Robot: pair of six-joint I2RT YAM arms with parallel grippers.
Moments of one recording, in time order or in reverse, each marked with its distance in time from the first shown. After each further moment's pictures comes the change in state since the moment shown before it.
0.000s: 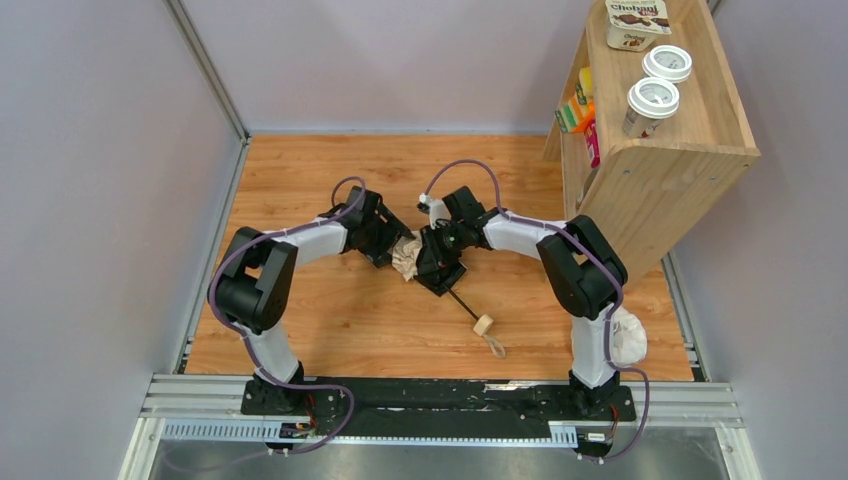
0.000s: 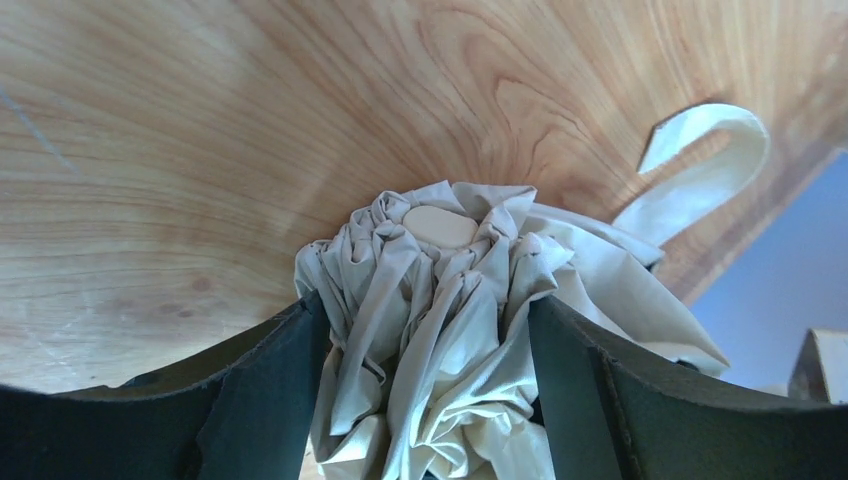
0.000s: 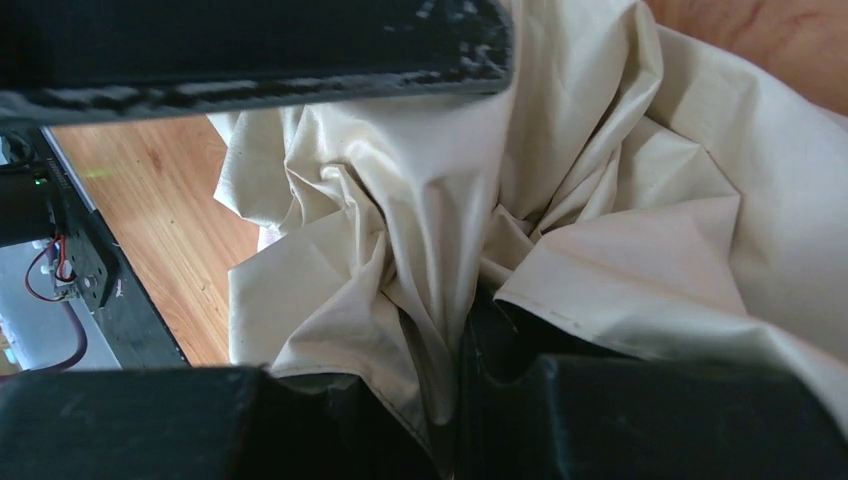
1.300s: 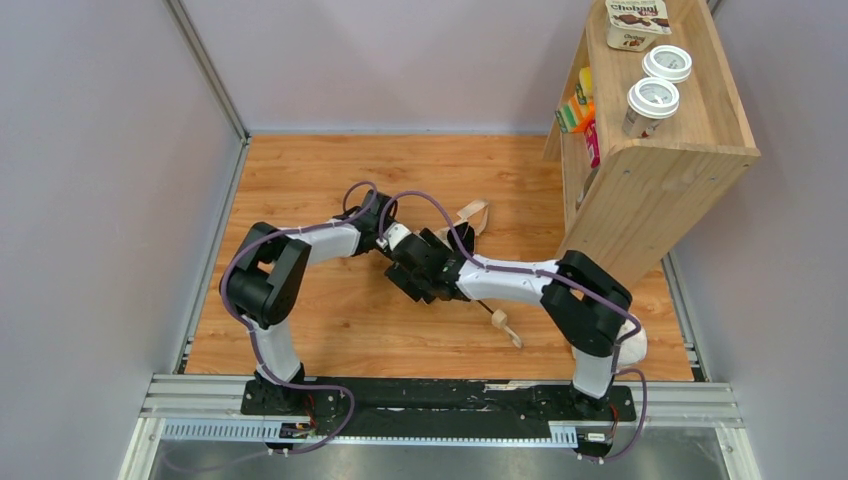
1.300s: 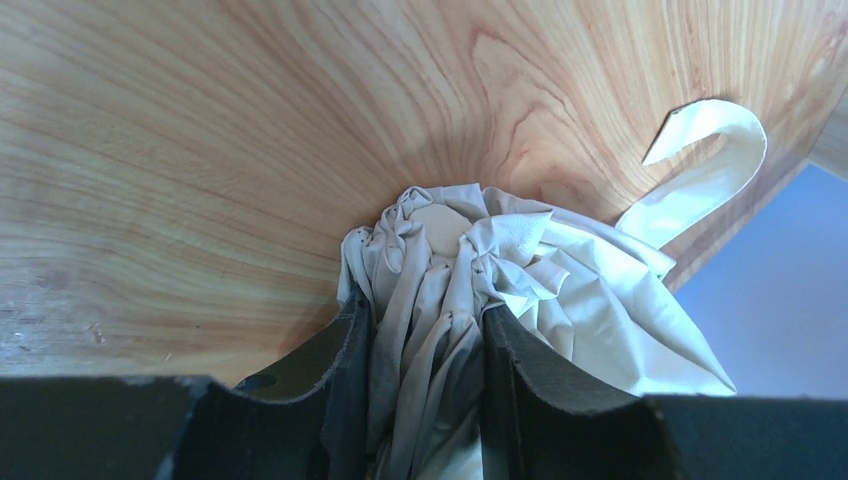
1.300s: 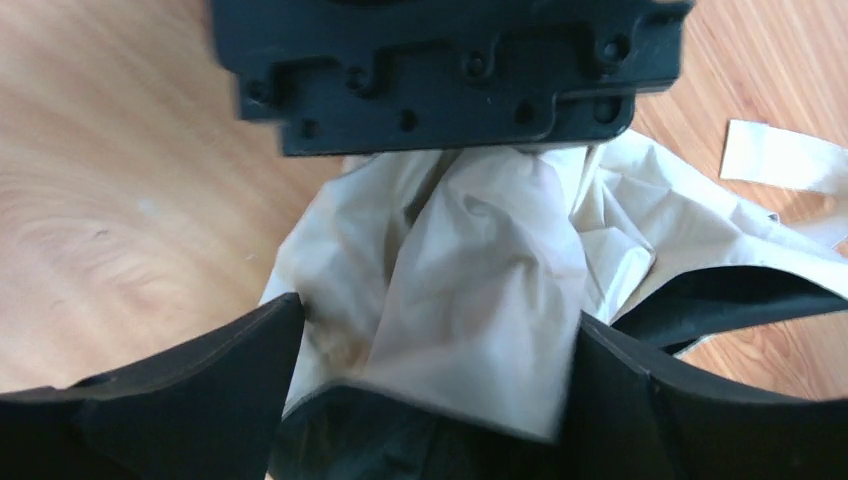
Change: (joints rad) left arm -0.103 0.082 0.054 -0.023 -0.064 -0.145; right arm 0.392 -0.187 -0.103 0.009 0.946 -0.233
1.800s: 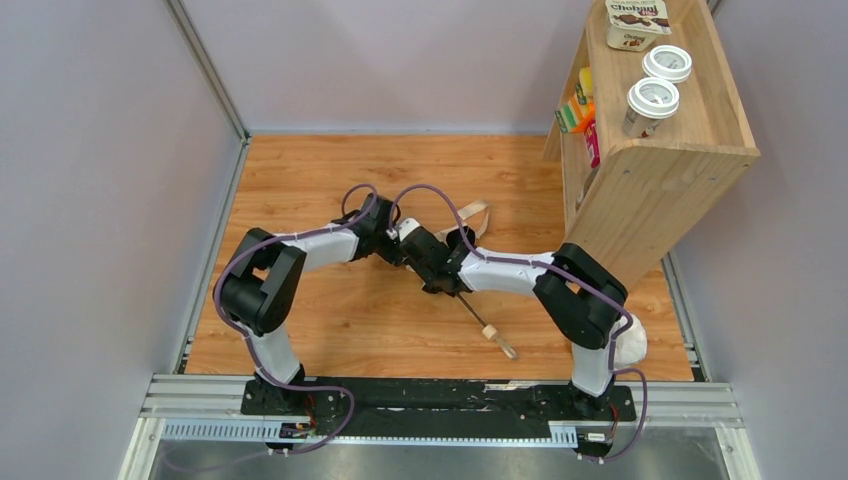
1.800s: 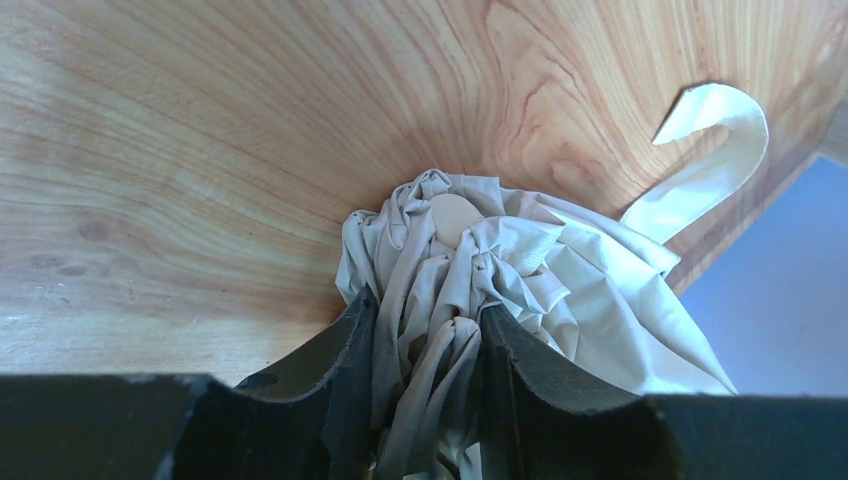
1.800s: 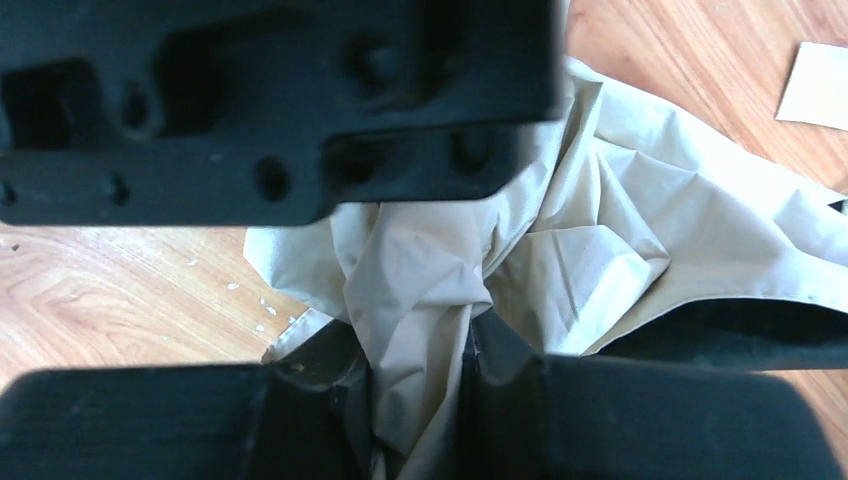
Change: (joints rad) left arm -0.005 -0.046 -0.030 -0.021 -0.009 0.000; right arm -0.071 0.081 0.008 0.000 -0.014 0.071
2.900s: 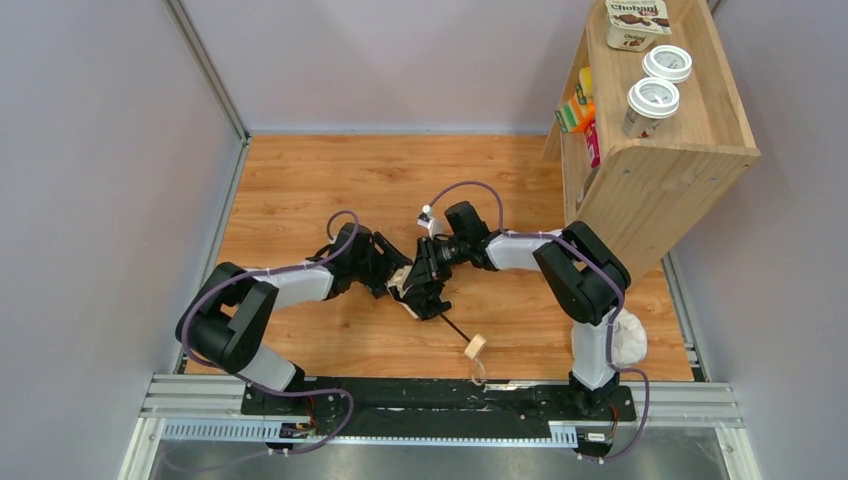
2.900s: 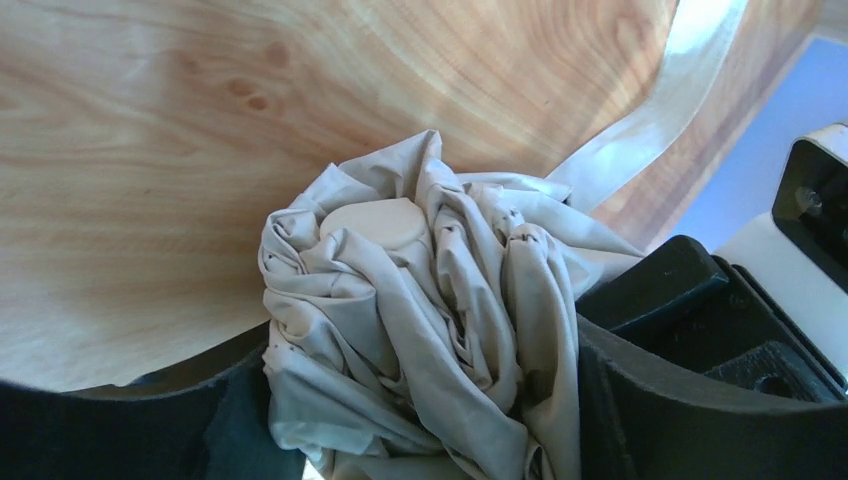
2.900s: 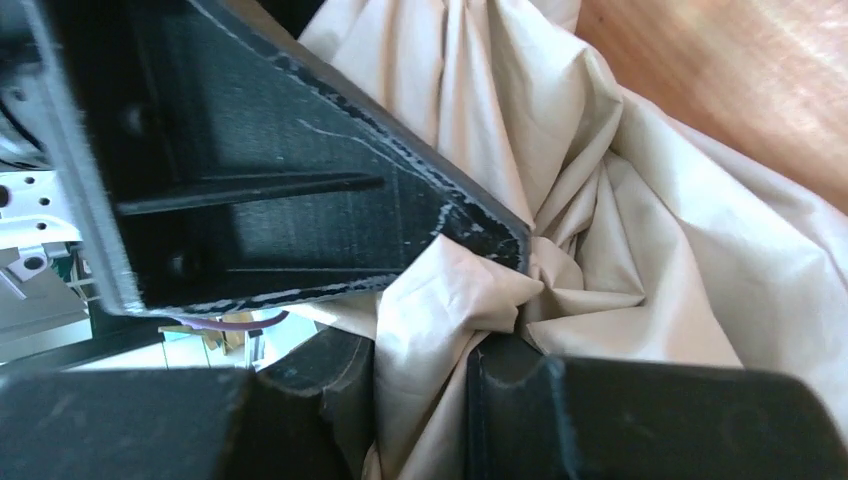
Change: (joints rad) left arm 0.019 -0.282 -0.376 0.245 0.091 0.090; right arm -0.279 0.063 -0.101 0.345 -1.193 0.591
